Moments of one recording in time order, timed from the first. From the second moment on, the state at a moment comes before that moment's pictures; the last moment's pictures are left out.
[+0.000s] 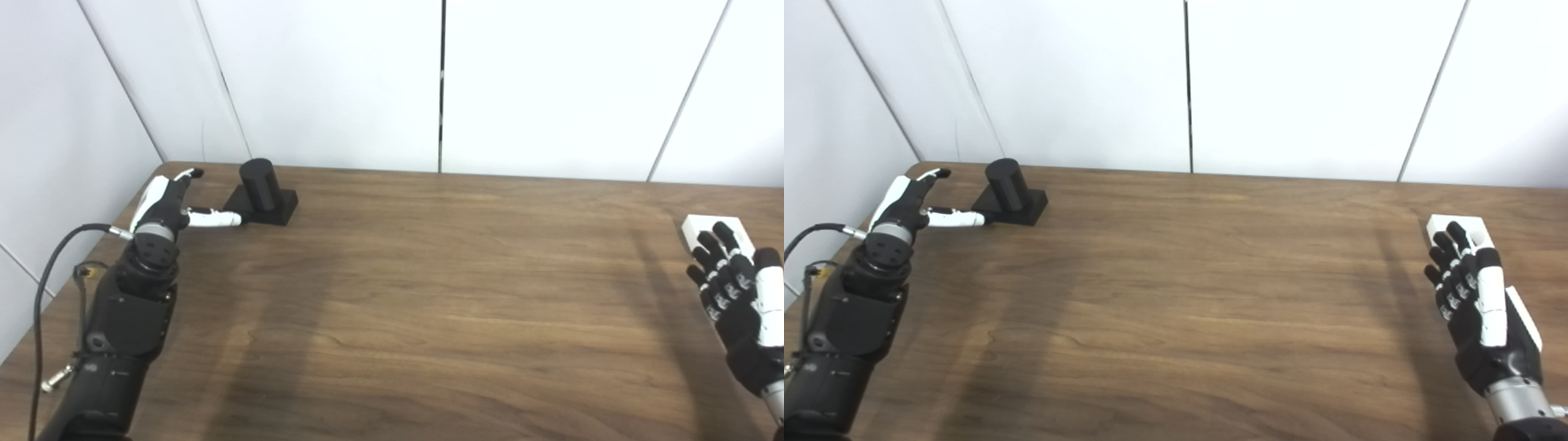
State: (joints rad) left arm -0.50 0.54 0.06 0.32 0.38 0.47 -0.08; right arm -0.05 -0.29 -0.24 -0.23 0.34 0.26 0.14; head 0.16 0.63
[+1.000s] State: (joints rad) left arm -0.64 0.62 -0.17 0.51 0.43 0.36 -0.18; right arm -0.02 -0.30 -0.24 -0.26 0.33 0.28 0.14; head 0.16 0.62
